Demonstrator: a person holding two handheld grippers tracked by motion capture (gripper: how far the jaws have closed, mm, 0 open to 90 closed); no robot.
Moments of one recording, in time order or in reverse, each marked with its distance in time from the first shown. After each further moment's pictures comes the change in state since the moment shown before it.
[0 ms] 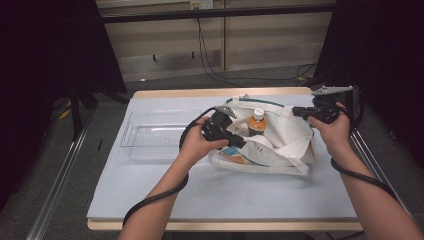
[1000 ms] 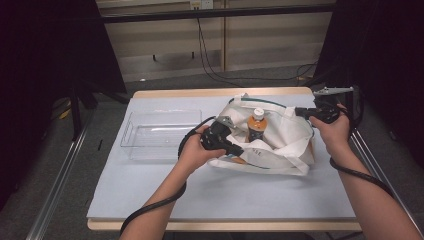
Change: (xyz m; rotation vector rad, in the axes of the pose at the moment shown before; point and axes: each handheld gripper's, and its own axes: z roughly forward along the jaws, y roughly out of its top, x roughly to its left) left arm -0.008 -0.021 0.009 0.026 -0.024 0.048; right arm -0.012 -0.008 0.008 0.013 -0.033 0.045
